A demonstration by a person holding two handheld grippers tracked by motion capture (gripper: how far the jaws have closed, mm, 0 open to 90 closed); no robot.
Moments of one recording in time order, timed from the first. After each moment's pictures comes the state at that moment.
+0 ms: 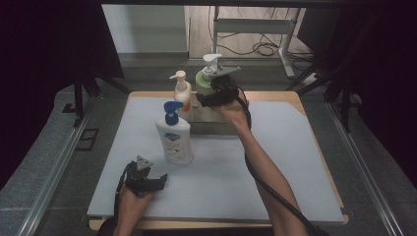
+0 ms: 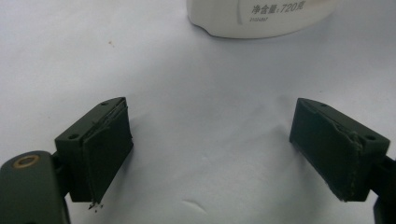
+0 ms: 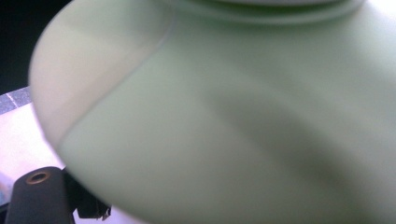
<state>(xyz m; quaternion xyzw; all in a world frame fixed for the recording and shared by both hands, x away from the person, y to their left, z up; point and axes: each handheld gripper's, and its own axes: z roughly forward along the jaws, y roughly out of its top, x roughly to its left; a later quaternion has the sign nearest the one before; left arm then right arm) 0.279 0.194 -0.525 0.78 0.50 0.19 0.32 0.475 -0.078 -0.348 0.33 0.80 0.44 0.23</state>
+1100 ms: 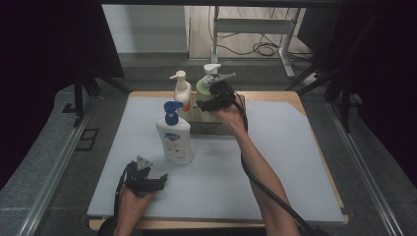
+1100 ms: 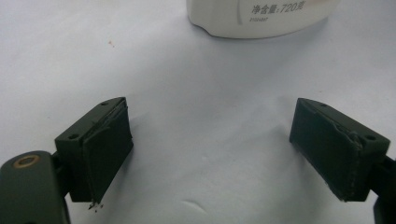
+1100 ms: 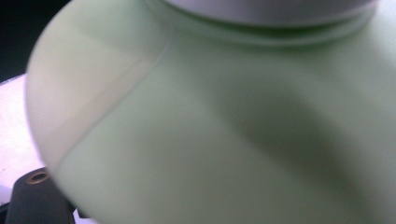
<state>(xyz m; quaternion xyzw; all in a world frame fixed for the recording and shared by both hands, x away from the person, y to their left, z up) 0.279 0.194 -0.525 0.78 0.50 0.19 0.32 0.498 -0.076 -0.392 0.35 0.82 0.41 0.20</state>
